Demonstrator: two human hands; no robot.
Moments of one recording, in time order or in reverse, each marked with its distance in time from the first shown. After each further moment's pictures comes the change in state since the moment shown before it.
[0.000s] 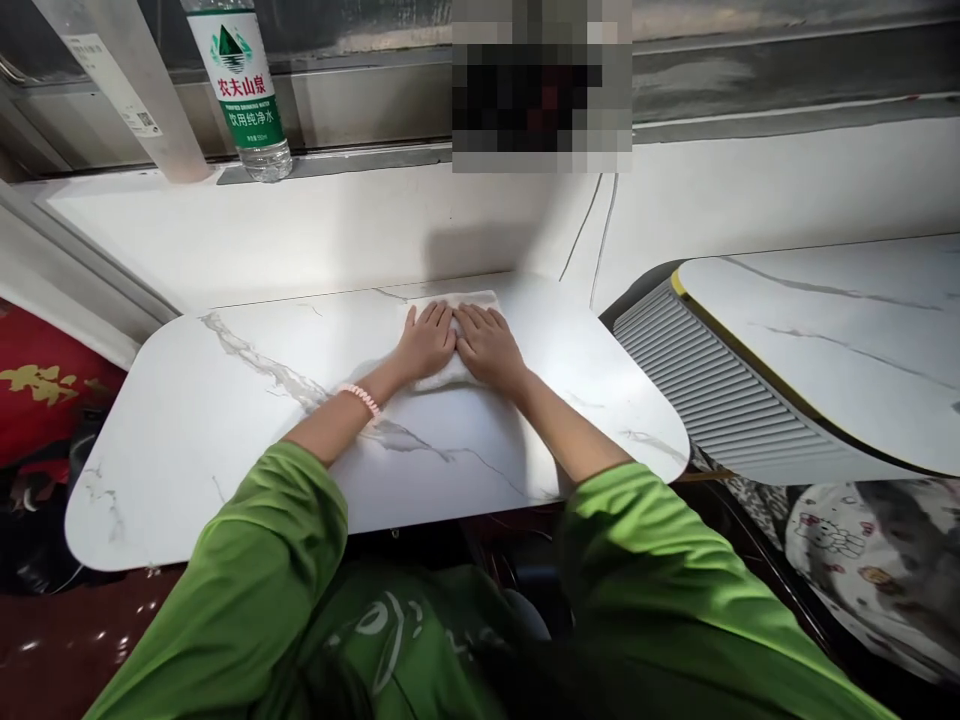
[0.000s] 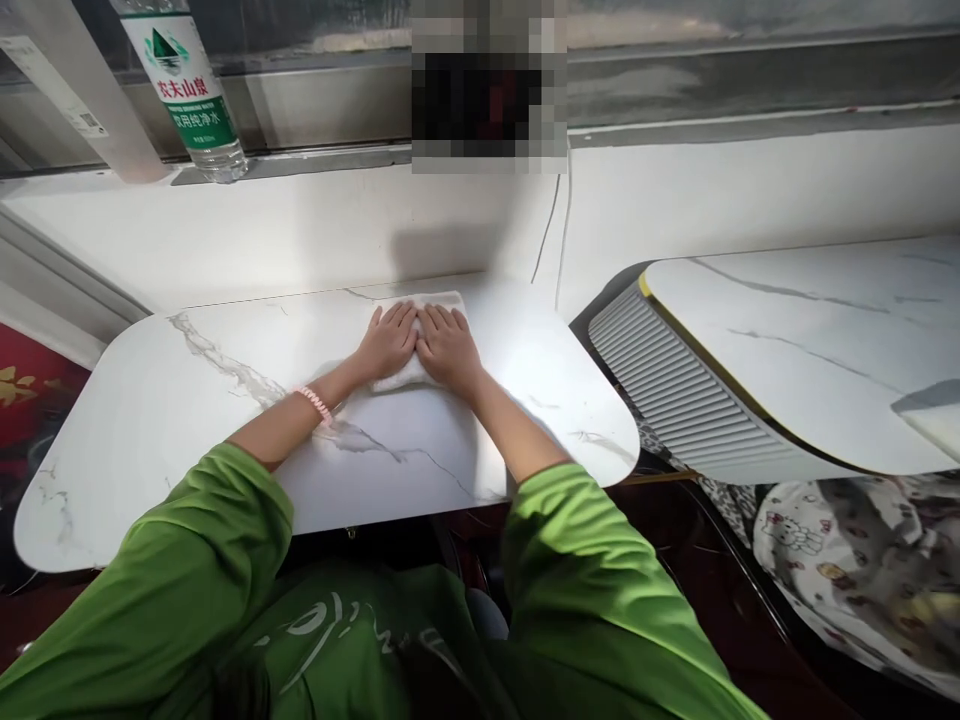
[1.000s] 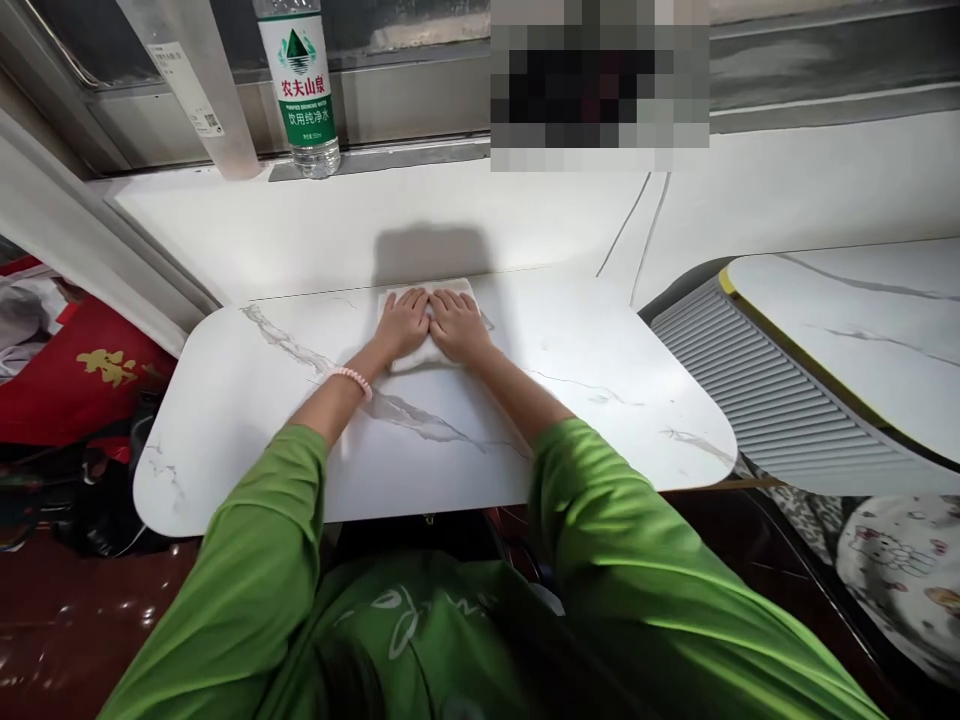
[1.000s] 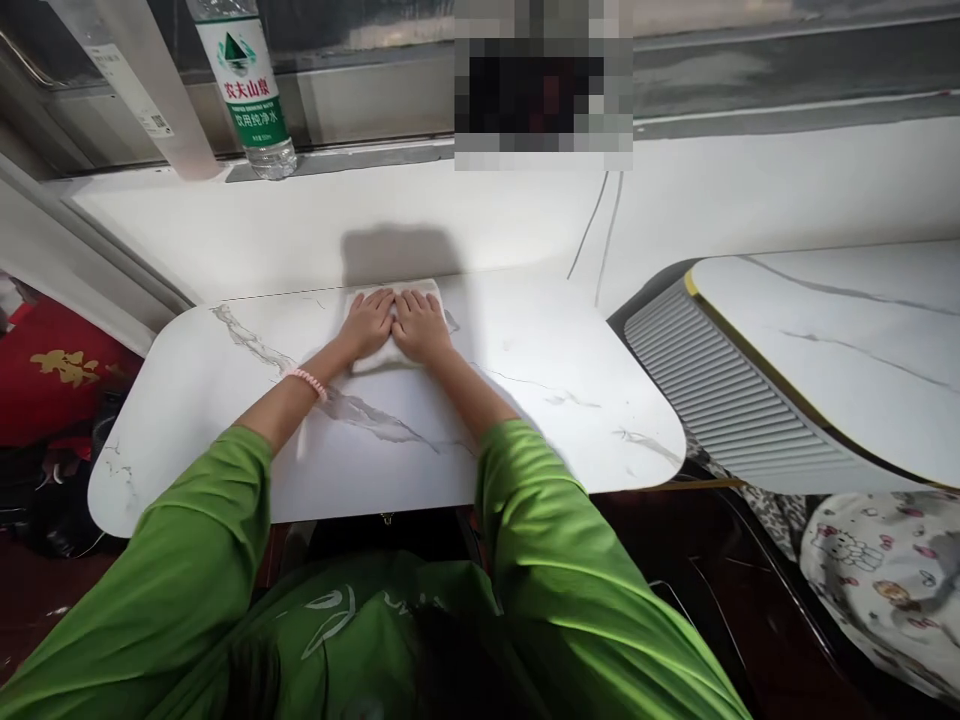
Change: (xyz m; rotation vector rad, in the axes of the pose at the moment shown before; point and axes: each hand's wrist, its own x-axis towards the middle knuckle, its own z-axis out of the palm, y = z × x) left_hand -0.022 -0.085 -0.021 -0.010 -0.008 -0.106; right_hand 0.057 -0.082 0.021 0.033 -0.031 -0.019
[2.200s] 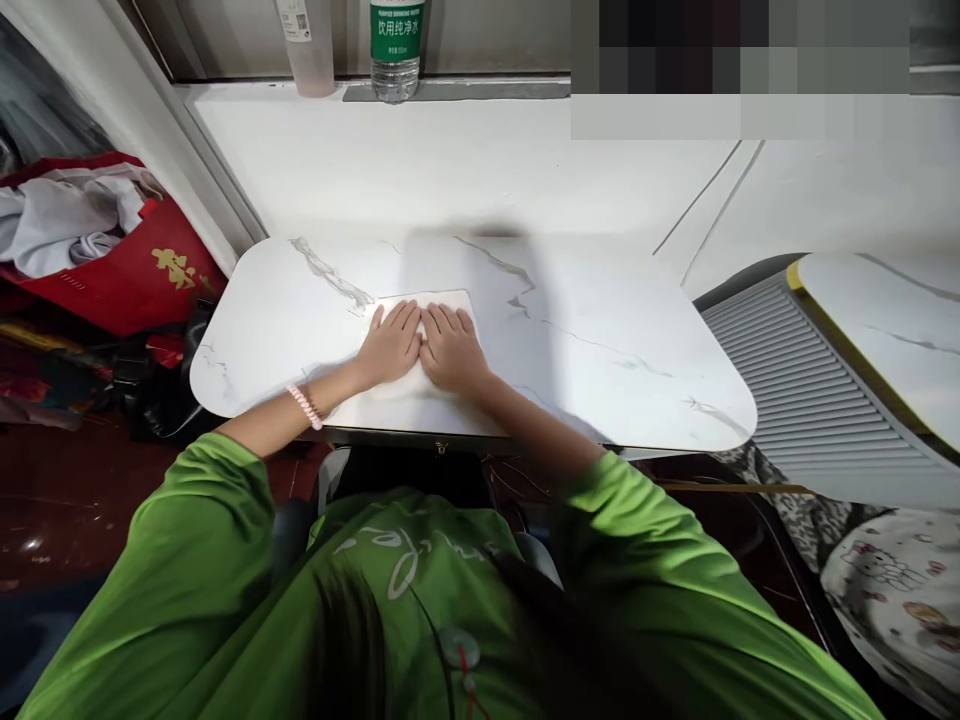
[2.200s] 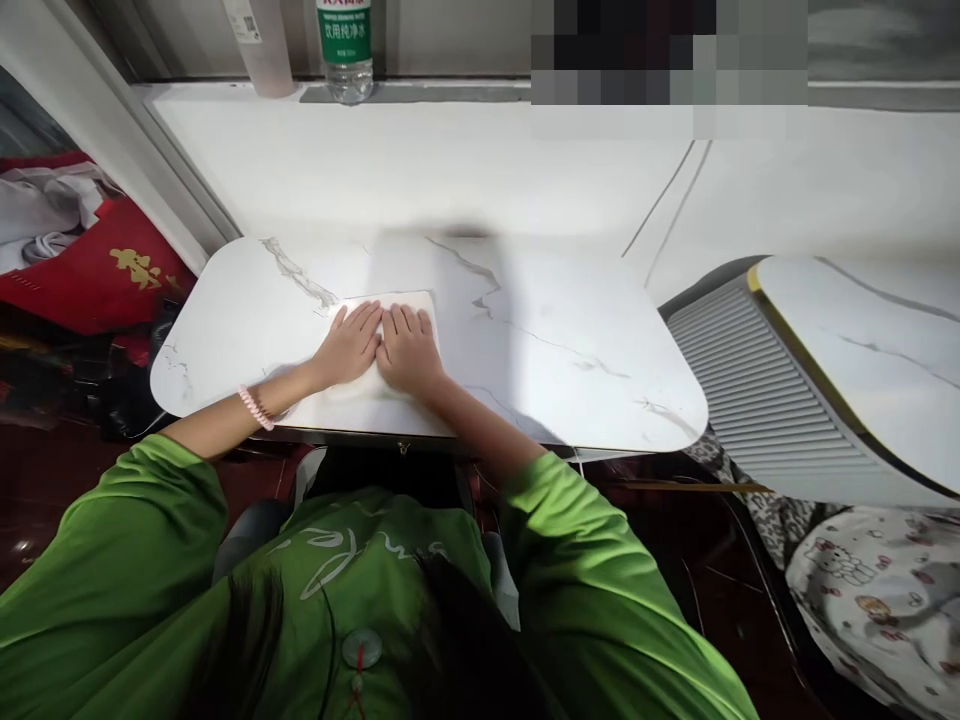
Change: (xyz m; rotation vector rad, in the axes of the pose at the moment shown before) left_hand -0.180 0.009 -0.011 0.040 0.048 -0.042; right_hand -0.117 -0.104 -0.008 0.056 -0.001 -0.194
